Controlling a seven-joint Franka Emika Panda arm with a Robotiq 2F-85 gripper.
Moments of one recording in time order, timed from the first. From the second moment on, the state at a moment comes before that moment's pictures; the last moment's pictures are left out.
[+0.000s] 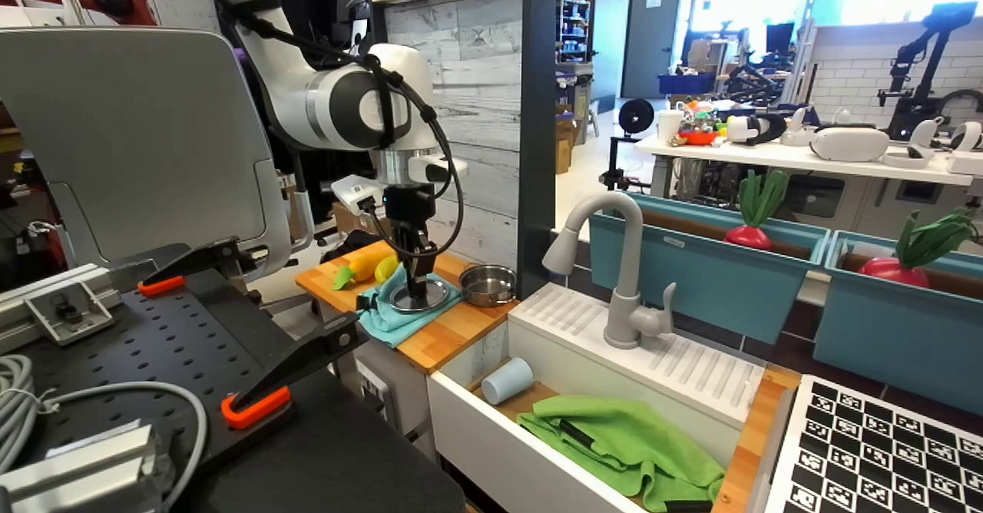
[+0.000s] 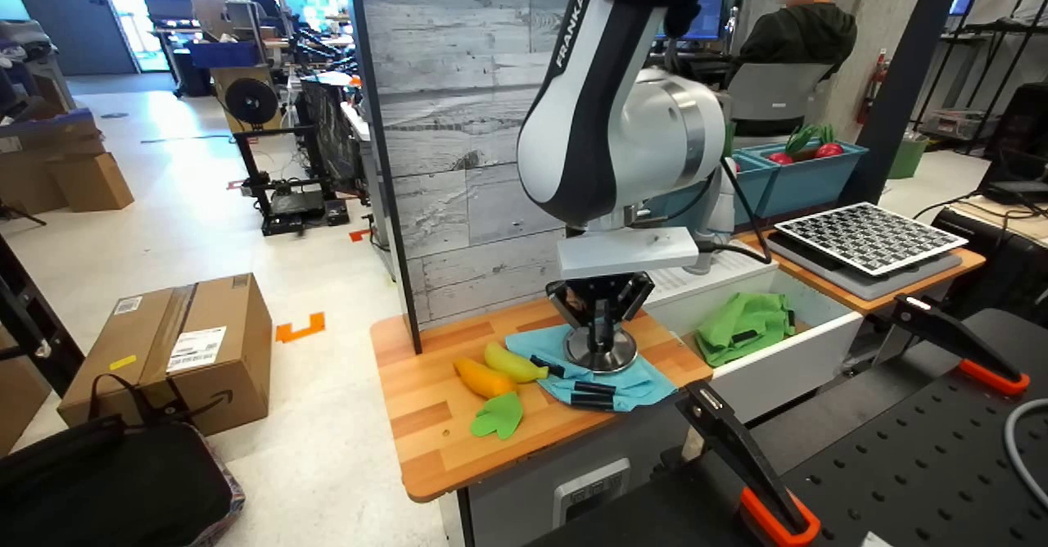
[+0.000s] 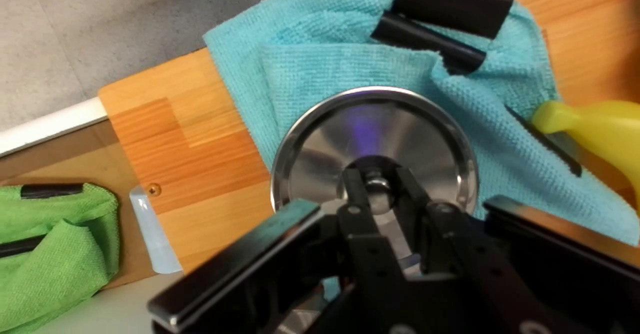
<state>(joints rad) 0.27 0.92 -0.11 -1.87 0.07 2.69 0.41</state>
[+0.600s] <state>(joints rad) 0.23 0.81 -0.12 -1.93 0.07 2.69 0.36</state>
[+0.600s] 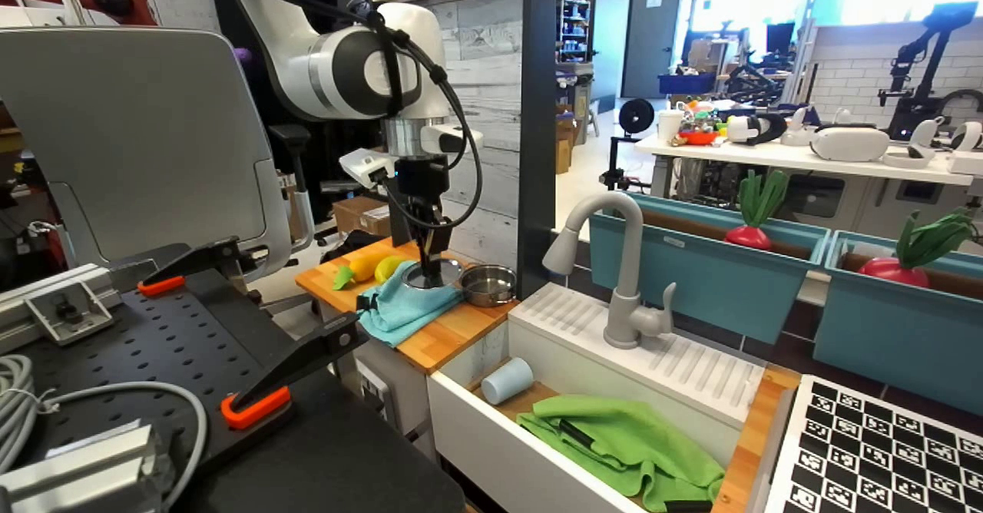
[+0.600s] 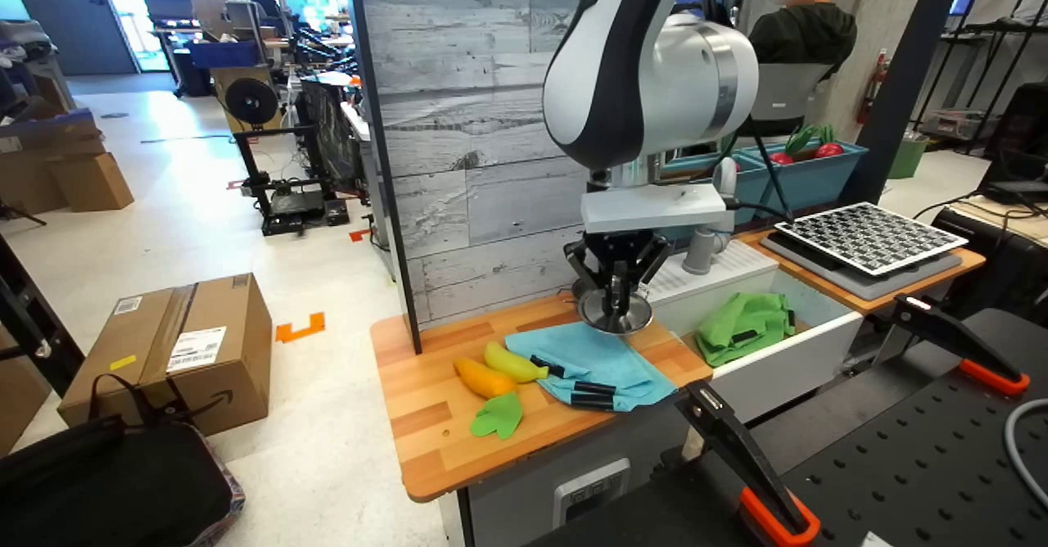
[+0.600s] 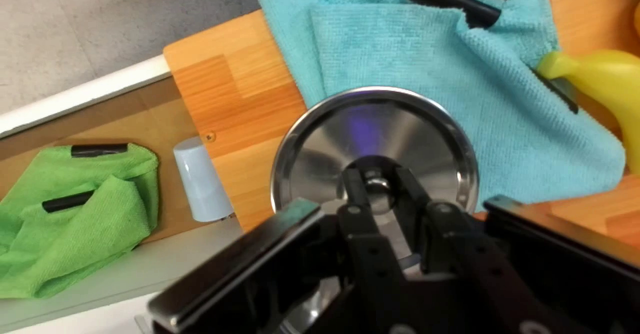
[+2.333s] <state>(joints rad) 0.19 0.99 -0.12 -1.62 0.07 2.55 0.48</state>
